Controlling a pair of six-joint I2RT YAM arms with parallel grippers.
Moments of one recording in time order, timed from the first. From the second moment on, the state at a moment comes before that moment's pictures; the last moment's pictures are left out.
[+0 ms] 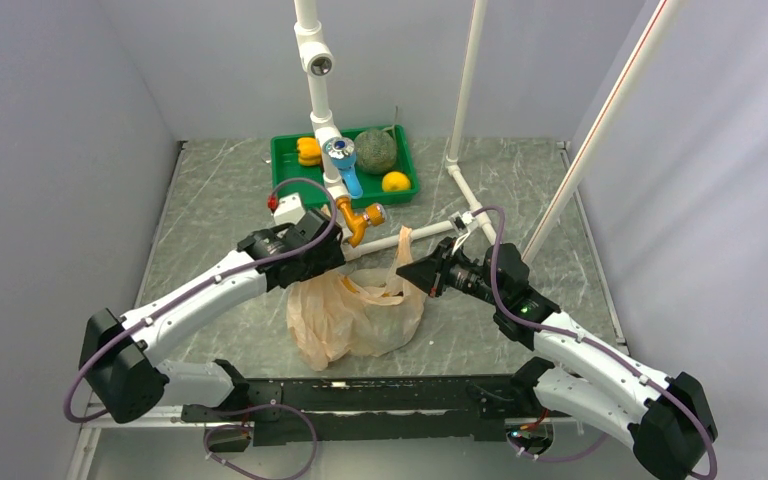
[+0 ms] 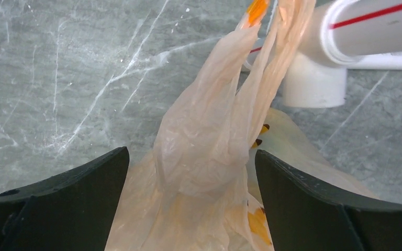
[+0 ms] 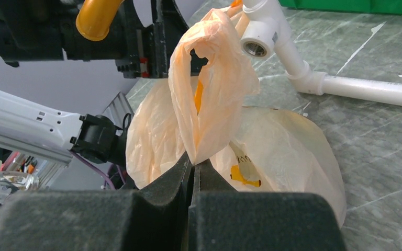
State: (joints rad) left arm -0.76 1.28 1.10 -0.85 -0.48 -1.02; right arm 0.66 0.87 0.49 0.28 -0.39 0.59
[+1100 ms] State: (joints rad) left arm -0.37 0.83 1.10 -0.50 -0.12 -0.45; right arm 0.63 1.07 0.66 0.30 -0.29 0.70
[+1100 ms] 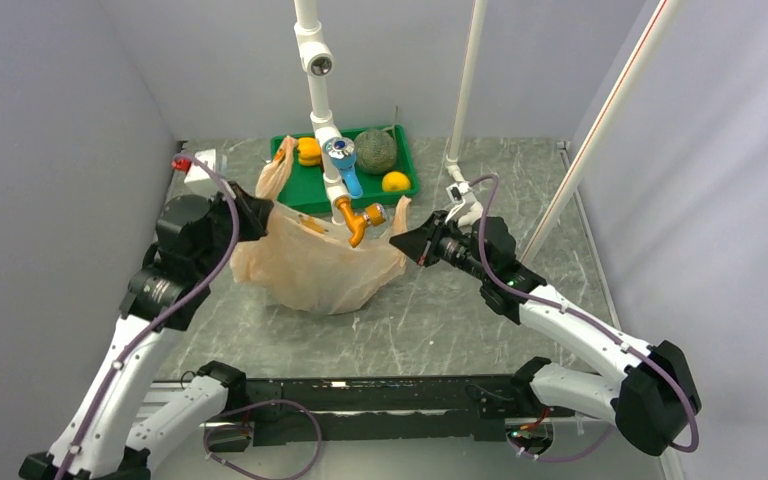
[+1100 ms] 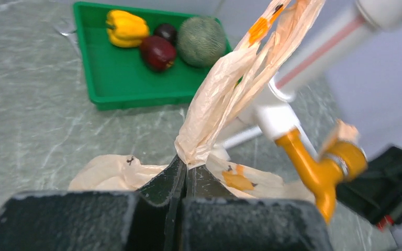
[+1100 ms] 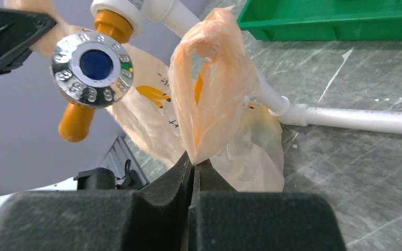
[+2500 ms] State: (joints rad) left arm -0.36 0.27 0.69 -0.46 0.34 -0.49; right arm 1.13 1.29 1.08 -0.20 -0.17 0.24
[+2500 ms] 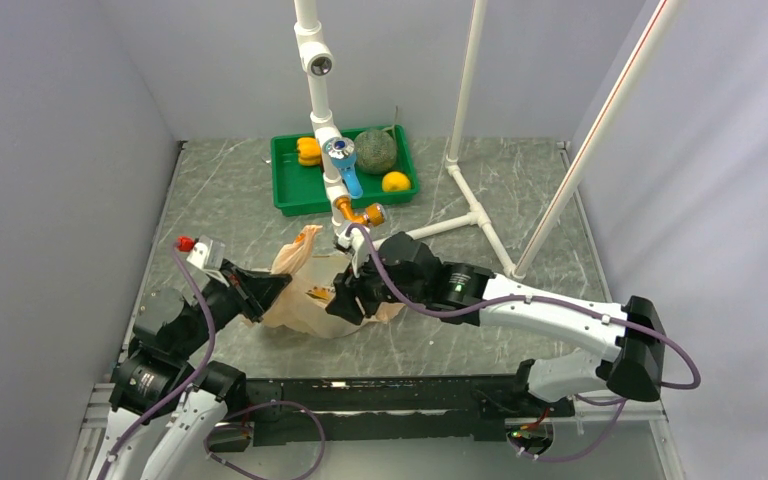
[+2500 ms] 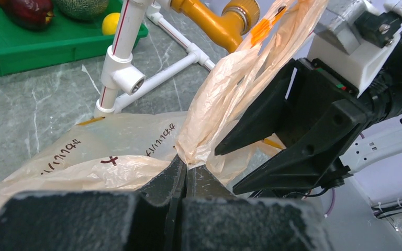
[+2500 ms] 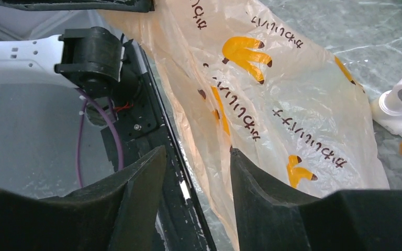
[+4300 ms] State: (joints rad) left arm -0.36 0.28 0.72 -0.93 0.33 -0.79; right arm 1.20 1.49 1.17 -0.03 0.17 0.27
